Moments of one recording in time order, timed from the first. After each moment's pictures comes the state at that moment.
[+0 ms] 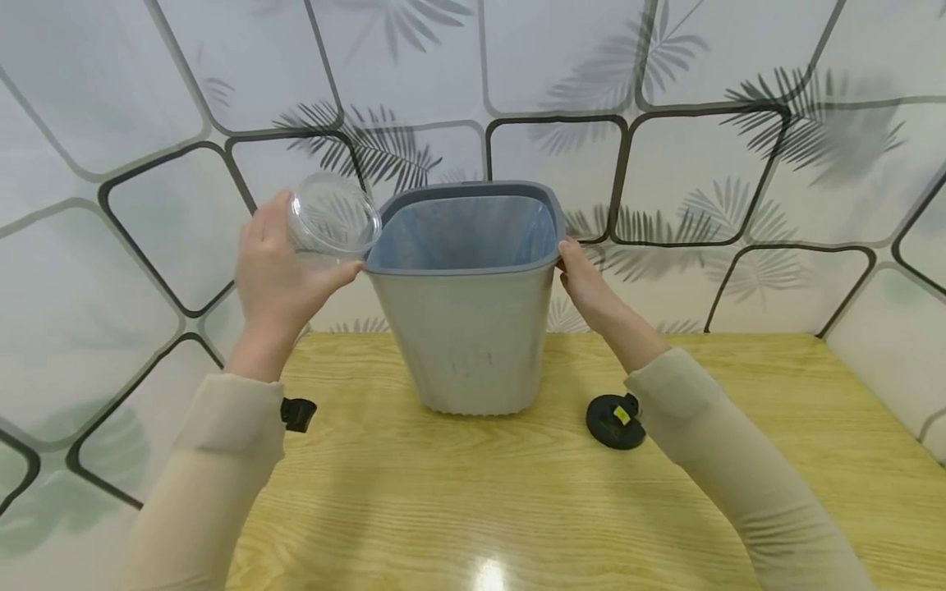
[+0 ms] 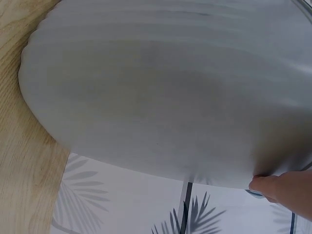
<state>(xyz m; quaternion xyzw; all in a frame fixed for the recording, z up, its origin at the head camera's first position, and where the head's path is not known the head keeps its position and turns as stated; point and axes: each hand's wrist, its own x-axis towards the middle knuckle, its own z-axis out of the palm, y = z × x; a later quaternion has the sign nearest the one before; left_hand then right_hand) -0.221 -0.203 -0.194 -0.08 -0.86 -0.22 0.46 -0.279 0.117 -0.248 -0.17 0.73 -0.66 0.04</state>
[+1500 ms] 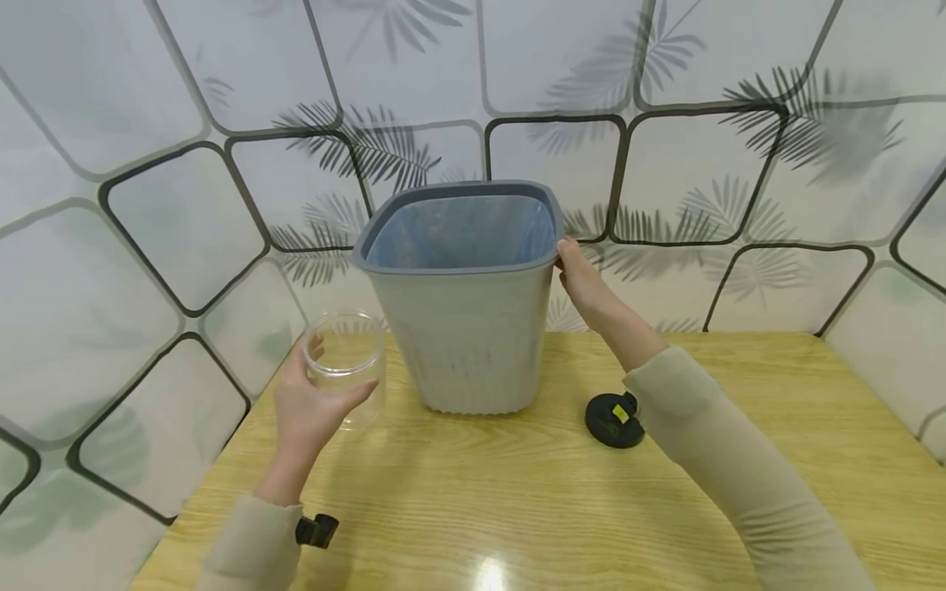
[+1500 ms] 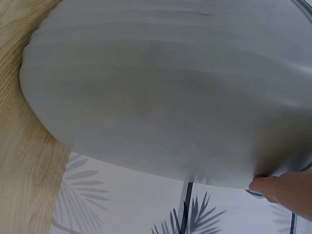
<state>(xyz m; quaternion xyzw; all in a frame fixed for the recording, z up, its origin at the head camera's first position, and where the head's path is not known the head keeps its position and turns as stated) -0.175 -0.208 -0.329 -0.03 -0.84 -0.40 0.36 -0.282 0.117 -0.251 -0.18 0.74 -0.65 0.03</state>
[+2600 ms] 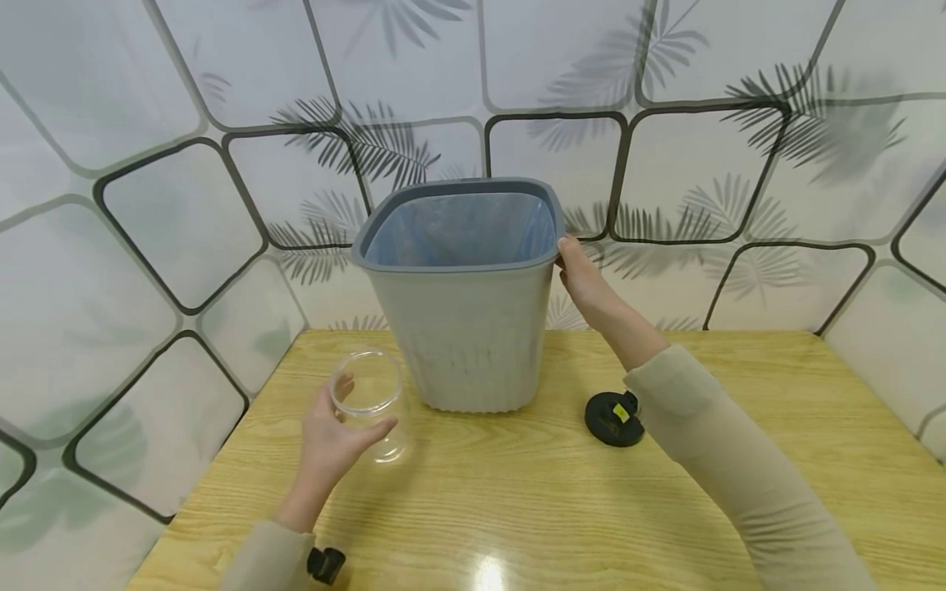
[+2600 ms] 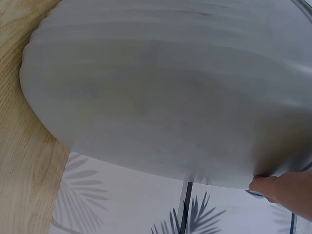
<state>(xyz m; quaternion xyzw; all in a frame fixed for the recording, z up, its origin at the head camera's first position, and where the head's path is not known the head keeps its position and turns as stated) -0.166 -0.202 -0.378 -0.03 -0.85 -0.46 0.23 -0.278 0.117 -0.248 -0.17 0.74 -0.65 0.04</state>
